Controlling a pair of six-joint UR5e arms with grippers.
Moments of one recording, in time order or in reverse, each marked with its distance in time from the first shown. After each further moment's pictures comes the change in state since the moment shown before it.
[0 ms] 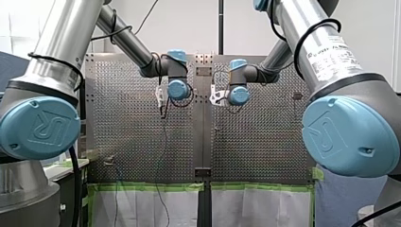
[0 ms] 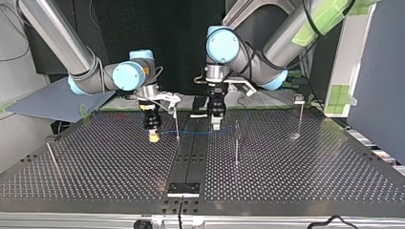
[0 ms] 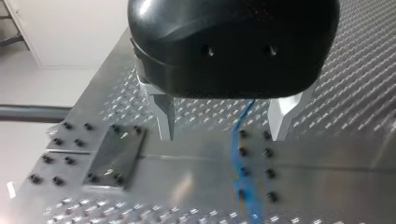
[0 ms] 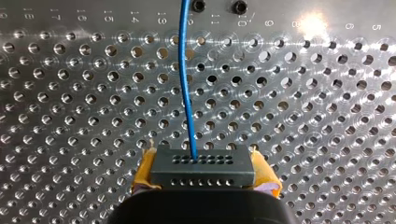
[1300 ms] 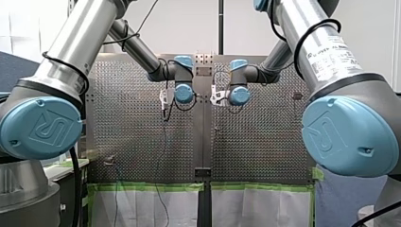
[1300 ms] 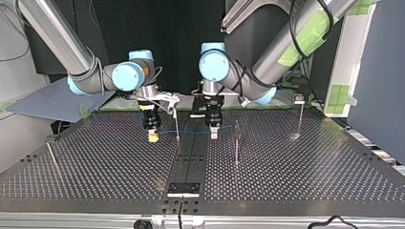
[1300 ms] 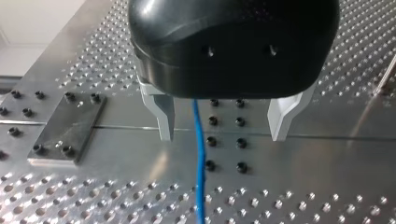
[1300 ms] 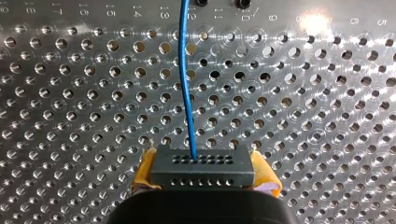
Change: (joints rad) left arm 0.011 -0.123 0.139 -0.075 -0.039 0.014; right arm -0.005 0.001 0.000 0.004 -0.001 -0.001
